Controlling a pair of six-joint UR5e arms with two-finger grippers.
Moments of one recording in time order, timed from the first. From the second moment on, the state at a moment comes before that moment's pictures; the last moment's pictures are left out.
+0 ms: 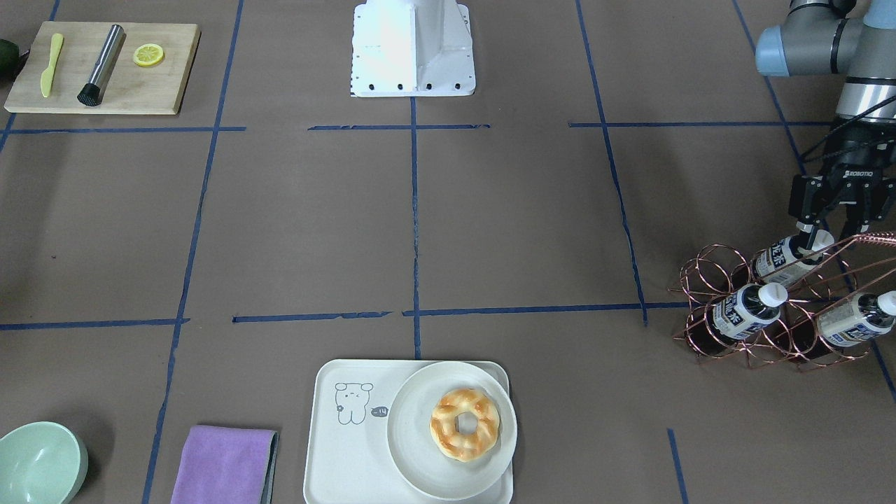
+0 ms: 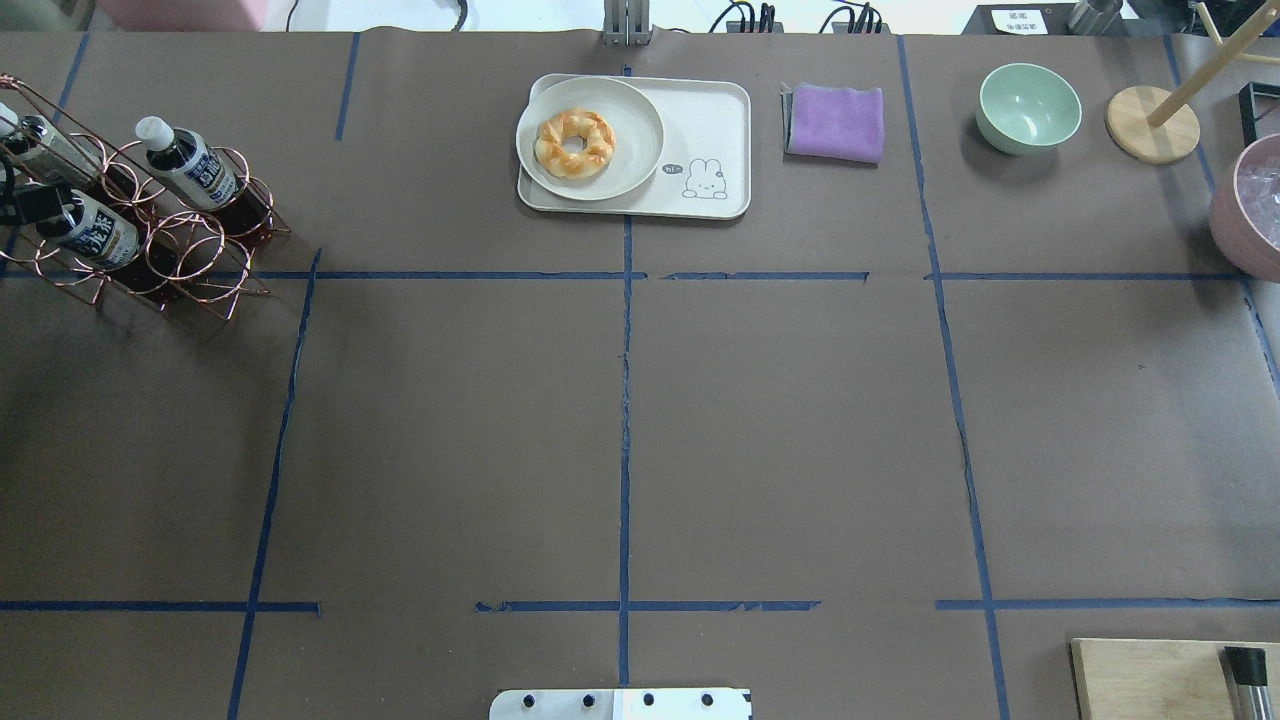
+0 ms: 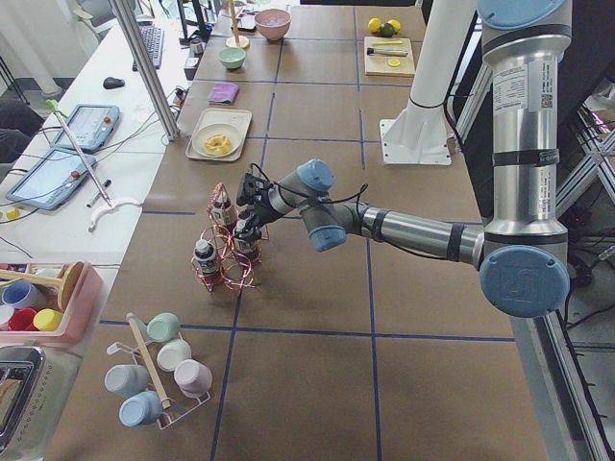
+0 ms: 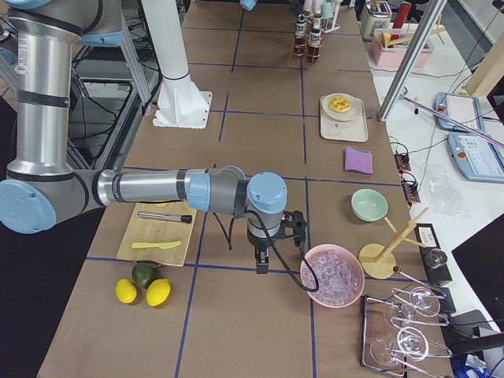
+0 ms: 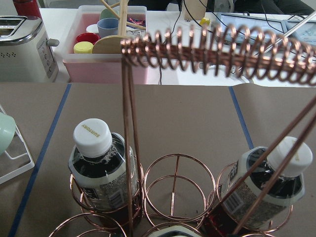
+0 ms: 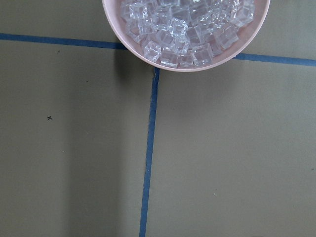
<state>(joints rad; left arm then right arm) -1.03 -1.47 -1.78 -2.53 -1.67 -0.94 1.64 -1.71 1.81 -1.76 2.33 -0.19</state>
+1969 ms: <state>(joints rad) -1.03 -1.48 -1.77 -2.53 -1.72 -0.94 1.64 -1.71 1.81 -1.76 2.33 -0.19</state>
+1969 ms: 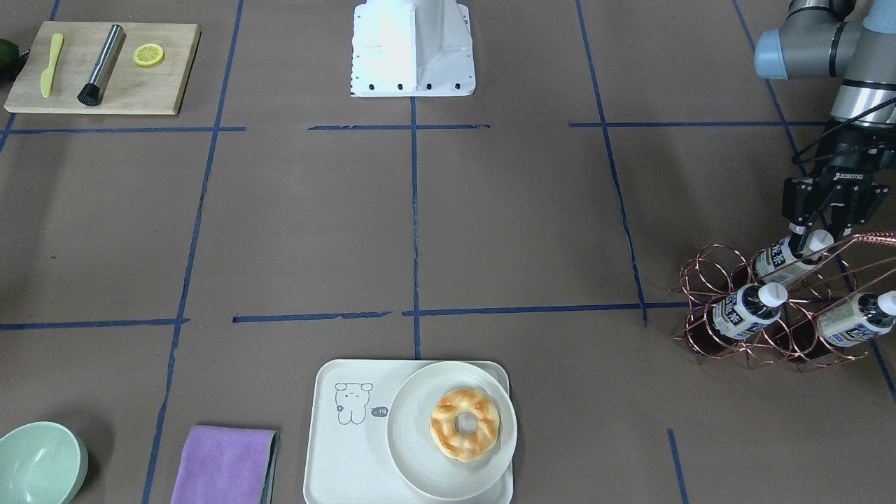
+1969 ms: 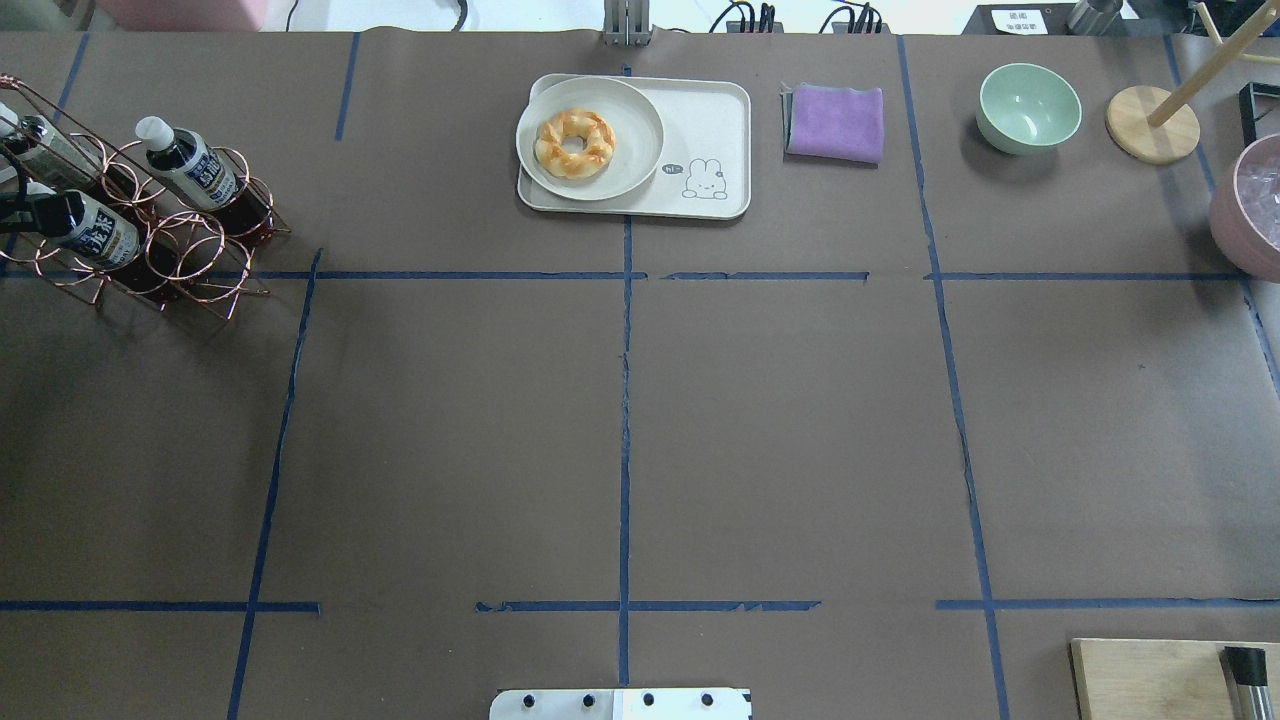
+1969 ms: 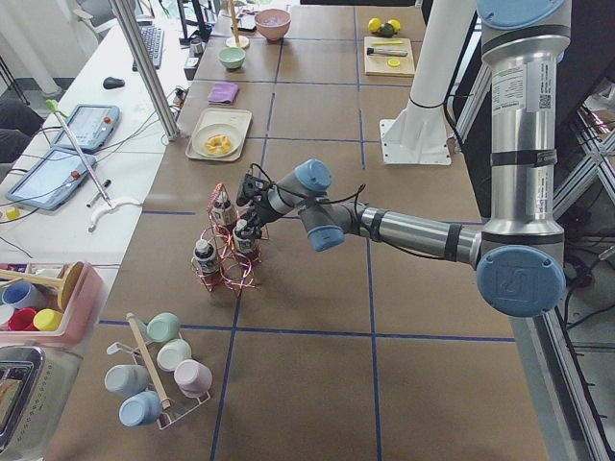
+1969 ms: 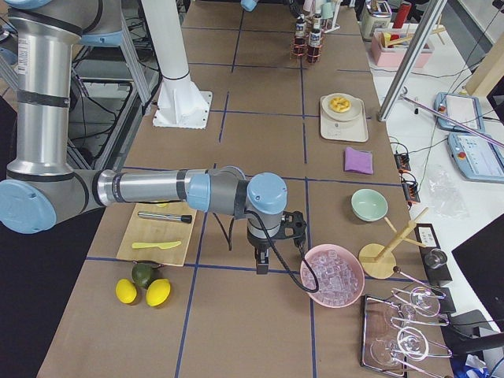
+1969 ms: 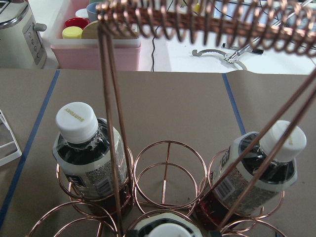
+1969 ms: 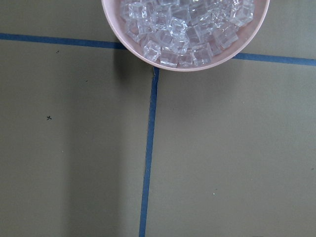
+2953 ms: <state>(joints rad) -1.03 -1.48 -1.77 -2.53 -1.72 -0.94 1.64 -1.71 1.81 -1.76 2.33 -0.19</state>
